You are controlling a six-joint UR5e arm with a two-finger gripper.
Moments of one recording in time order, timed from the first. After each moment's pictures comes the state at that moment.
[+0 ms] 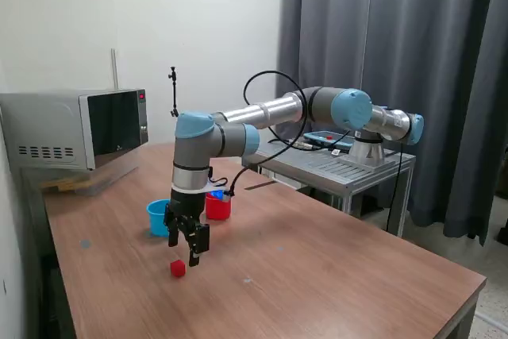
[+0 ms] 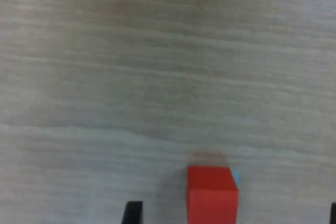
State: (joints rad) arm -0.04 -0.25 0.36 -1.82 -1.59 -3.21
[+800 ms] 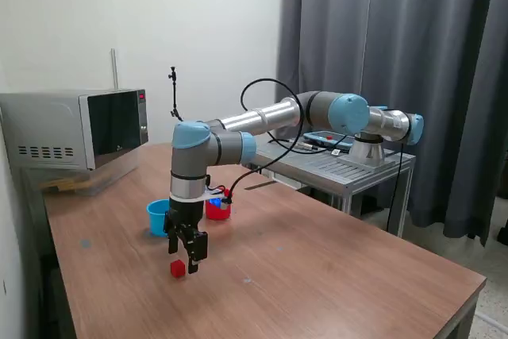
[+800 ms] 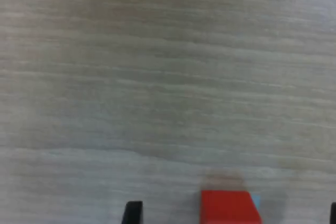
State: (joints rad) arm -0.05 -0.21 0.35 -1.81 -1.58 -3.21
